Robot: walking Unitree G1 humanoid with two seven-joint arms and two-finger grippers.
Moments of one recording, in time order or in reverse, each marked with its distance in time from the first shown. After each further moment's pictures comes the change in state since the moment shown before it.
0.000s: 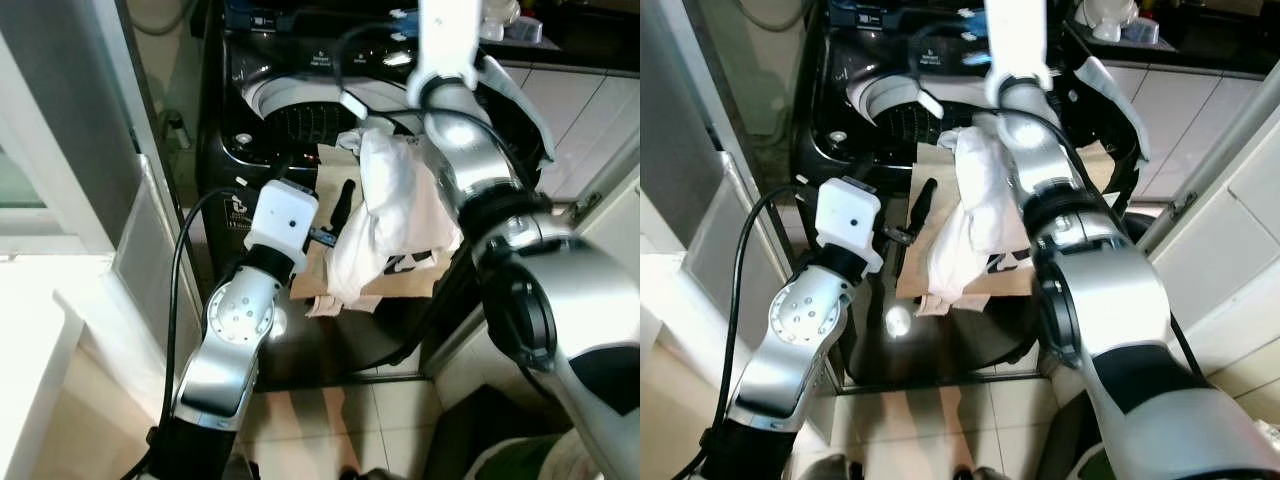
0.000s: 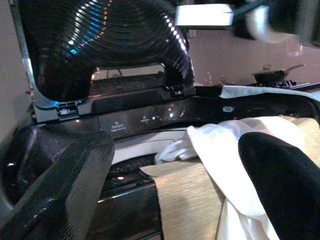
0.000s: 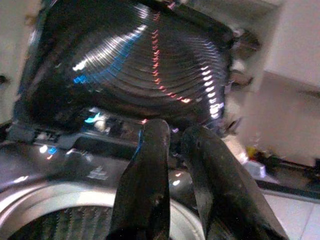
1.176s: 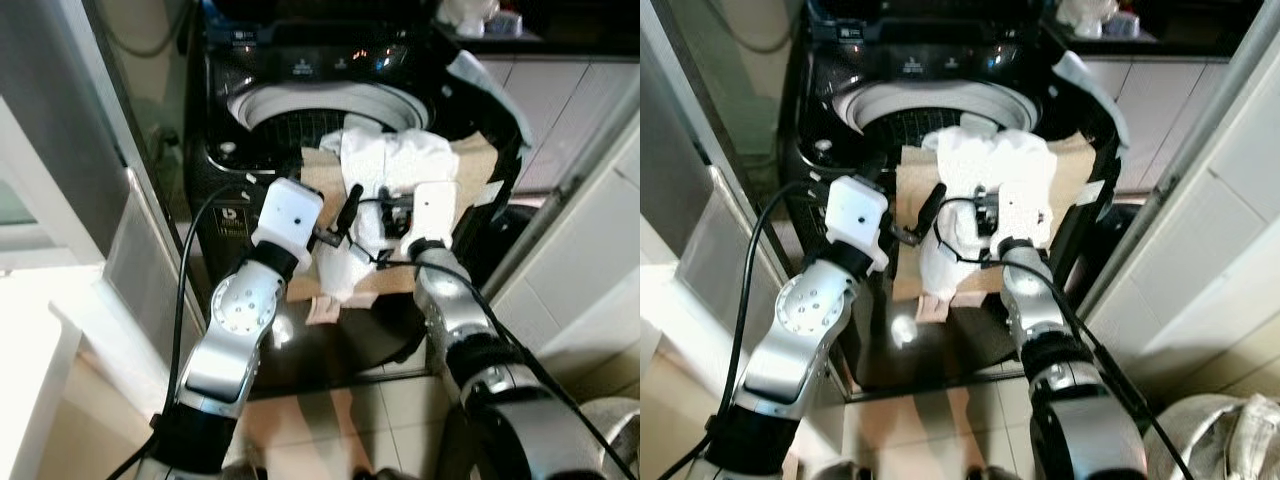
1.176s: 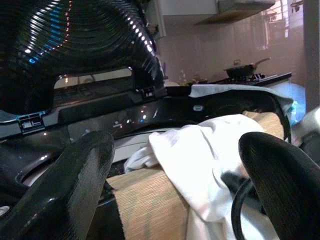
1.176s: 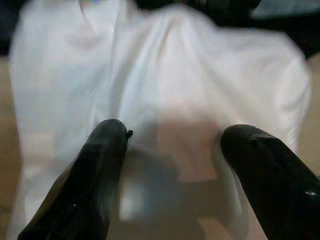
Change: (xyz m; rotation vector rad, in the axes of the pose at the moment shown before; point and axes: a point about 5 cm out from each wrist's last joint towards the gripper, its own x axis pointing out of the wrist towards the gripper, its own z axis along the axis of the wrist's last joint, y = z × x) left arm 0.007 0.000 -0.007 -0.018 0.005 -0.062; right arm -0.124 0.021 -0.135 0.142 0.436 0.101
